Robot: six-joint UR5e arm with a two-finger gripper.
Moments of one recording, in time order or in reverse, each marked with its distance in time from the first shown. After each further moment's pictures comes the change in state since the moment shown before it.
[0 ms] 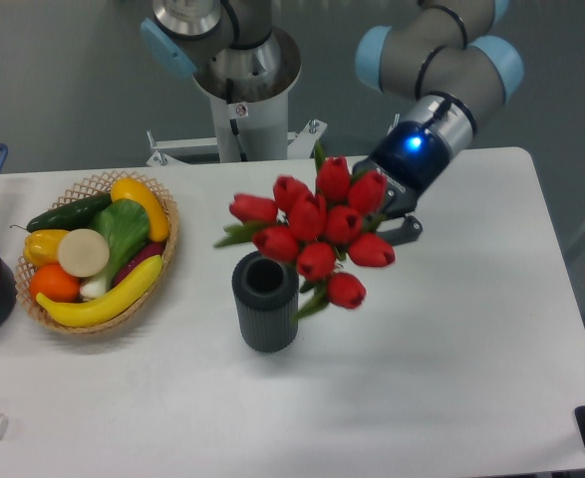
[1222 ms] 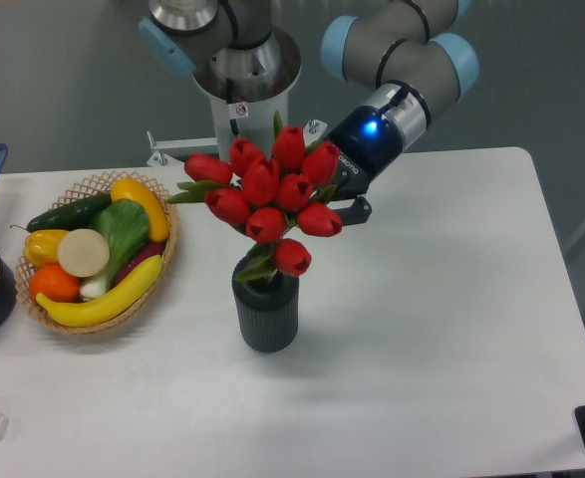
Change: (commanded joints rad) arm -0.023 0.005 -0.097 0.005 0.000 0.024
